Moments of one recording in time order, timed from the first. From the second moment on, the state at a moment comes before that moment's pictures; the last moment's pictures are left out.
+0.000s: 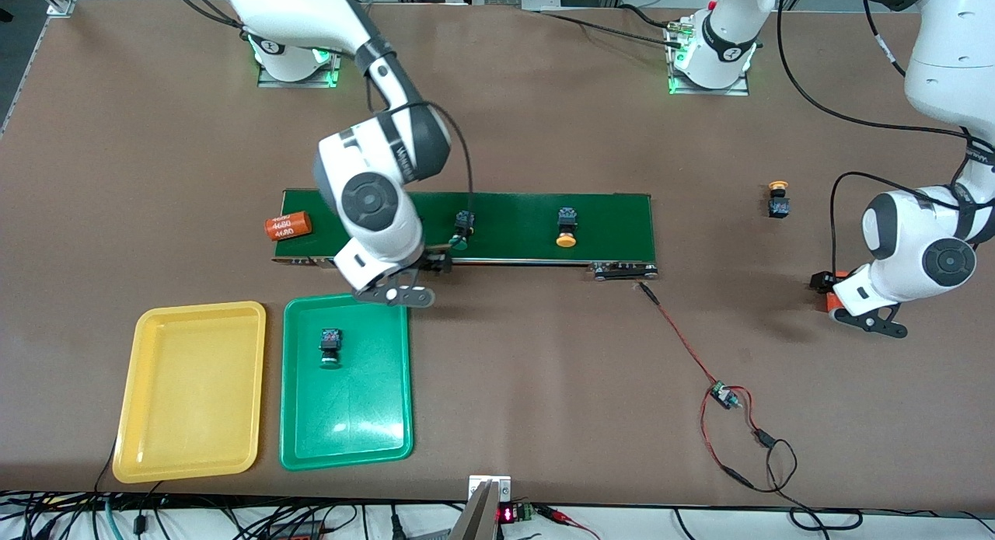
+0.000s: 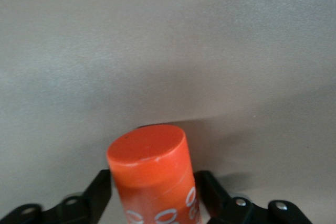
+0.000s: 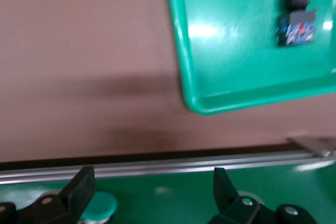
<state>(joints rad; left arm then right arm) 0.28 0.66 0.01 -1.83 0.27 2.41 0.39 0.78 0.66 -0.26 -1.39 0.16 1.96 0.58</state>
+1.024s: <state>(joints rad) 0.25 0.53 -0.19 -1.67 -0.03 1.89 0.33 0.91 0.67 -0.27 -1.57 0.16 2.07 0.76</state>
